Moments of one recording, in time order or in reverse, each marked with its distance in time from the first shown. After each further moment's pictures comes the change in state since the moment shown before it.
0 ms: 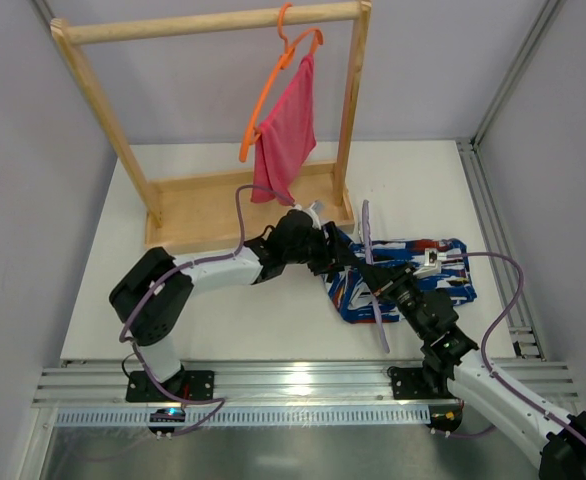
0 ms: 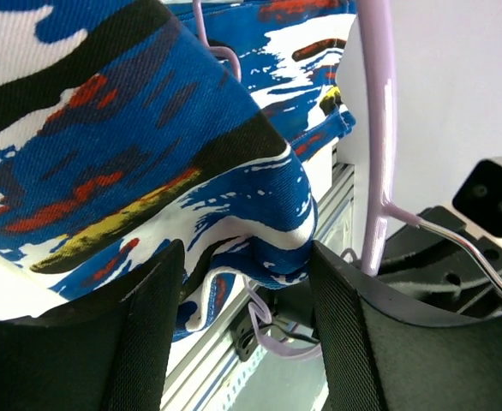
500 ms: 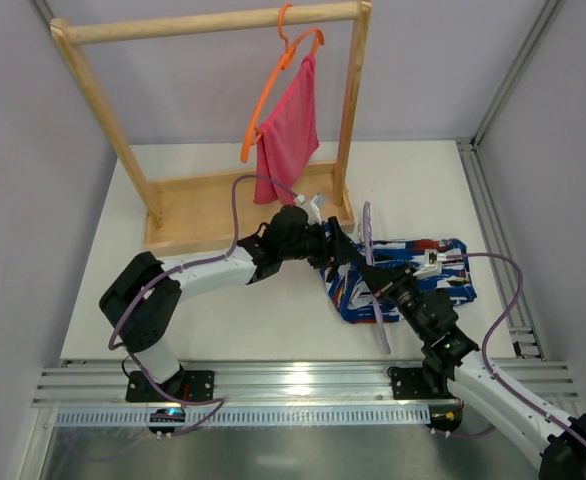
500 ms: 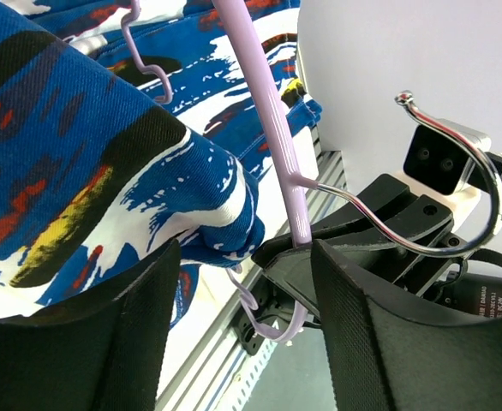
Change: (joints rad) left arm 0.007 -0.065 -0.006 0.035 0.045 0.113; right arm 0.000 -0.016 0.000 -0.031 0.005 -0.010
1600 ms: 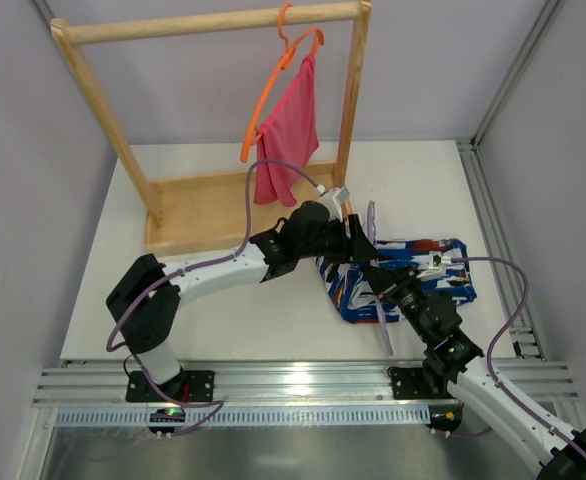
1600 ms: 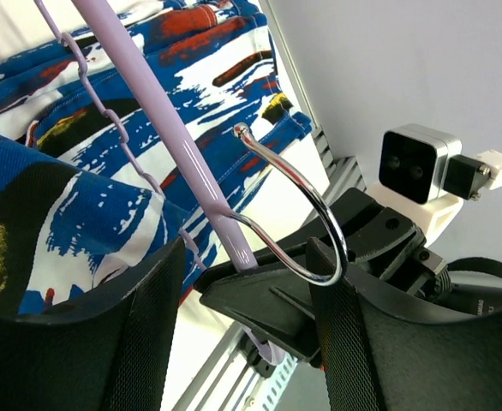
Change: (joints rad) left arm -0.092 0.021 0.164 -0.118 -0.122 0.140; right arm 0.000 -0.100 0.000 -0.105 0.017 -0.013
